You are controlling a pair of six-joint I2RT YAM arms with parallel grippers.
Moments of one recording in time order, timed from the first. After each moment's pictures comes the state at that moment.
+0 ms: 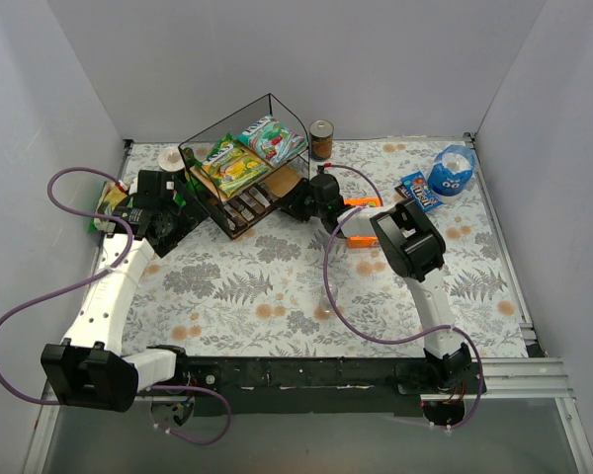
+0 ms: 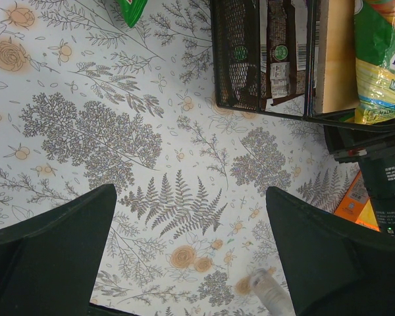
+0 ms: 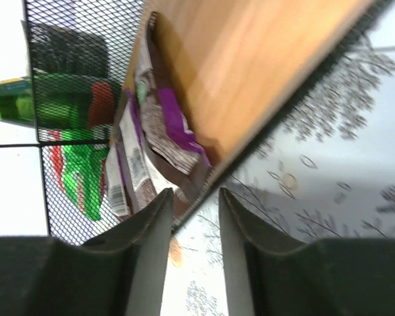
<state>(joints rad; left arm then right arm) -0.12 1.19 1.19 -0.90 -0.16 -0.80 0.60 2.30 1.44 0.45 -0.19 1.10</state>
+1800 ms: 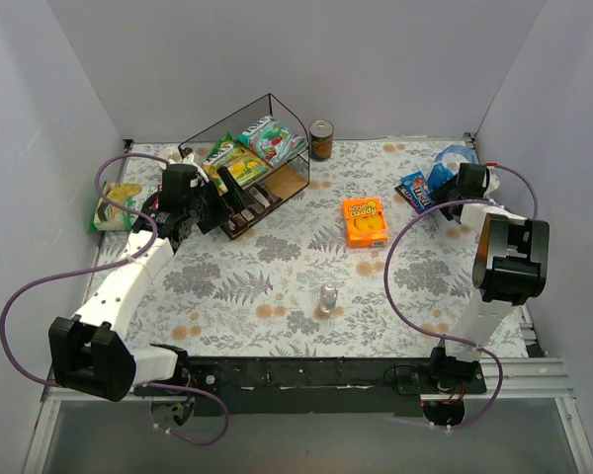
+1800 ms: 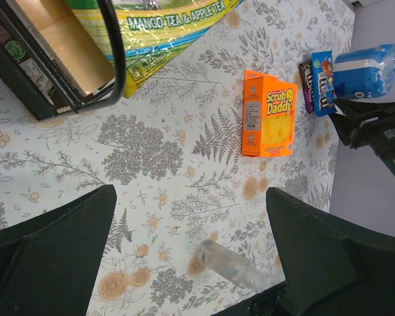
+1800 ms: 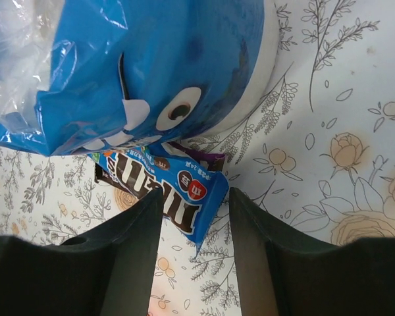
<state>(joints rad) -0.25 1.26 1.08 -0.44 0.21 -0.73 -0.14 1.83 1.10 0.00 0.05 0.76</state>
